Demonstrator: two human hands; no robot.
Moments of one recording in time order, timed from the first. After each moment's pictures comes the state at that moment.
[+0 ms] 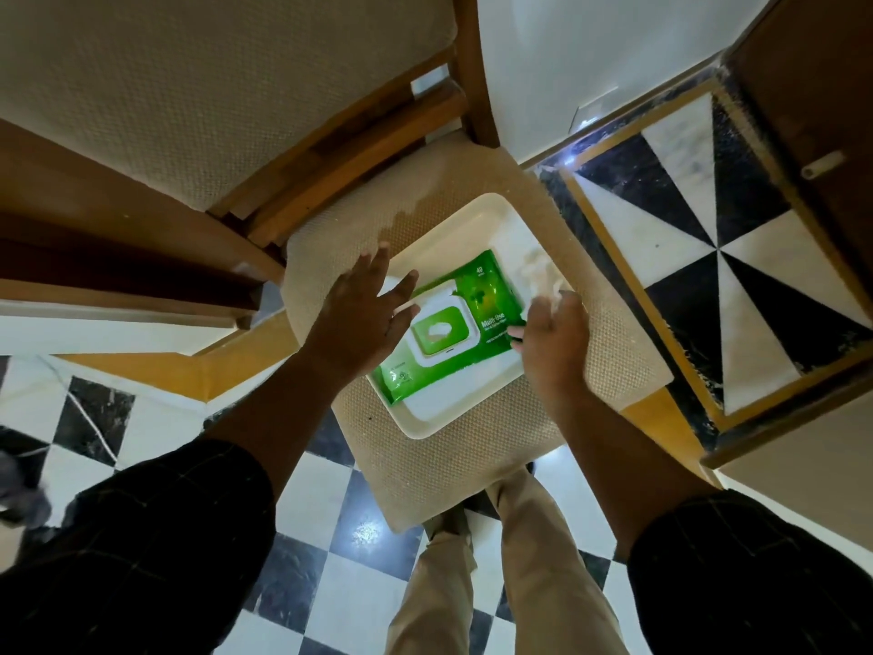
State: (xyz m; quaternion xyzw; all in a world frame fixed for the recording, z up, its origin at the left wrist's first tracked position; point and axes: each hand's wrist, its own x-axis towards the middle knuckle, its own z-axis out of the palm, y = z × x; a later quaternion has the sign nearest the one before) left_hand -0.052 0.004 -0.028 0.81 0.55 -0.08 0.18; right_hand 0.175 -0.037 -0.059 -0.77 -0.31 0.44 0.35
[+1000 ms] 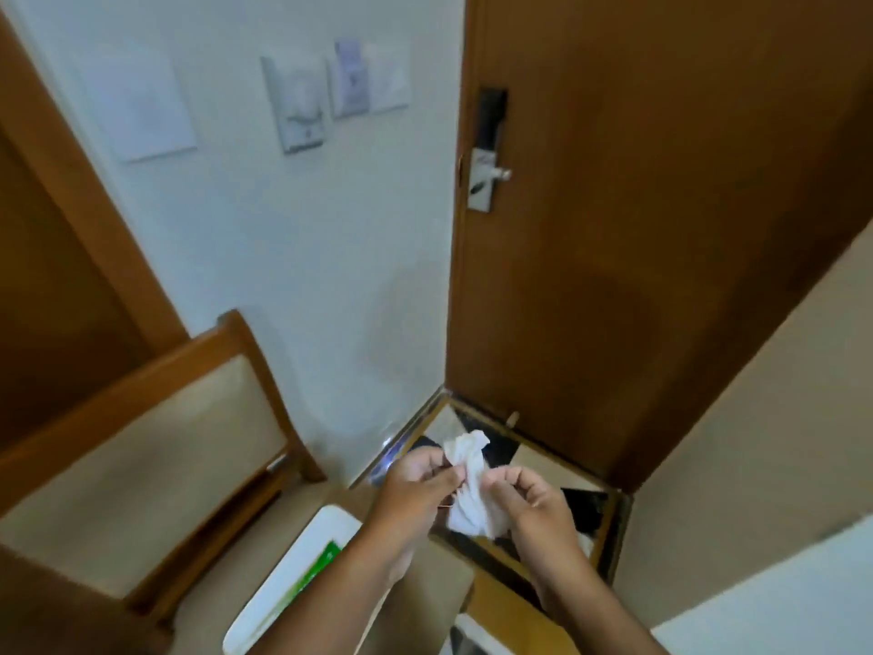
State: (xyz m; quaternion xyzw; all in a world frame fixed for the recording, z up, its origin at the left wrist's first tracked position) left_hand 0.176 -0.087 0.323 0.56 0.42 0.19 0.69; right_hand 0.293 -0.190 0.332 -0.67 -0.25 0.41 0.56
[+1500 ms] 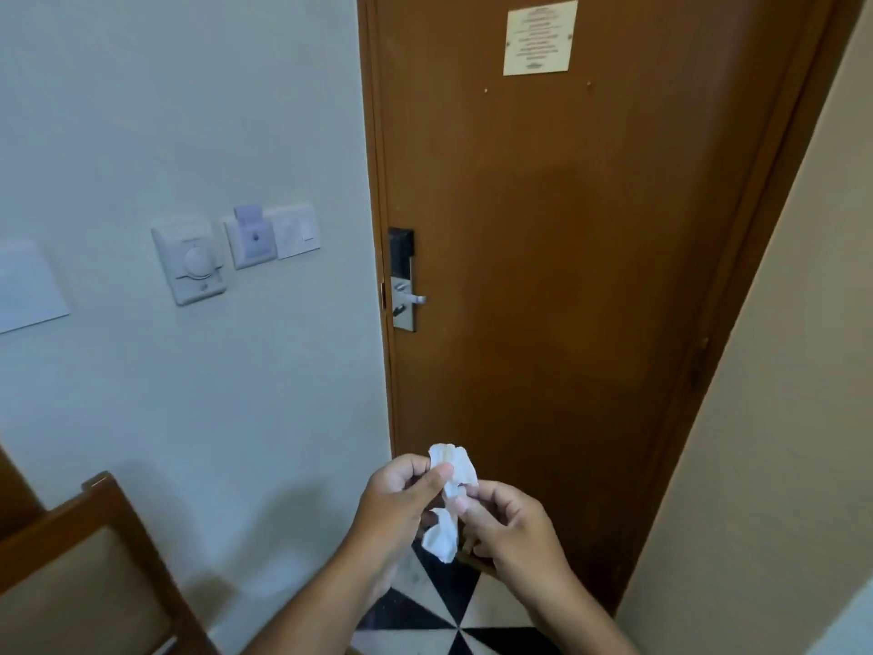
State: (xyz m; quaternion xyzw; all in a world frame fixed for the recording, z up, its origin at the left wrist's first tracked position) left_hand 0.347 -0.059 0.428 0.62 0.34 0.29 0.64; right_hand 0.457 -0.169 0.418 -0.64 -0.36 0.33 0.60
